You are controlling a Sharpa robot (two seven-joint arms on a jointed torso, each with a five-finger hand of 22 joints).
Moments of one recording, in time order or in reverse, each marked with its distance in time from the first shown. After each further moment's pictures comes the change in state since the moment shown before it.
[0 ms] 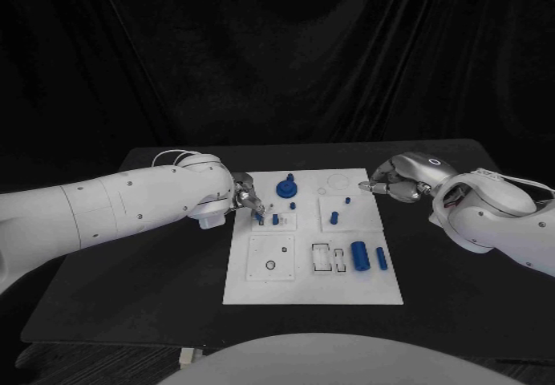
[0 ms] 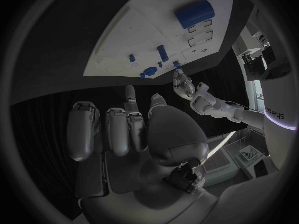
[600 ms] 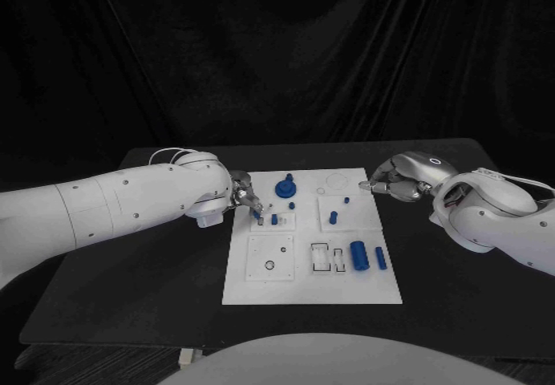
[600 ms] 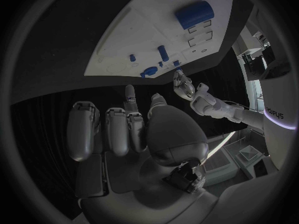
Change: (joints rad) left arm 0.008 -0.006 0.000 0.008 0.000 -0.004 -0.008; left_hand 0.008 0.000 -0.003 -0.003 0.002 -0.002 0.003 0.000 0.000 0.000 0.000 0.000 0.000 0.000 0.000 0.000 0.000 0.000 0.000 0.000 0.004 0.000; right arm 0.002 -0.008 0.000 0.006 0.000 -0.002 0.000; right_hand -0.001 -0.001 0.000 0.000 -0.004 0.000 0.000 0.000 0.000 0.000 0.000 0.000 0.000 0.000 0.000 0.000 0.002 0.000 0.000 0.000 0.000 0.000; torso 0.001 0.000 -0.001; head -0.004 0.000
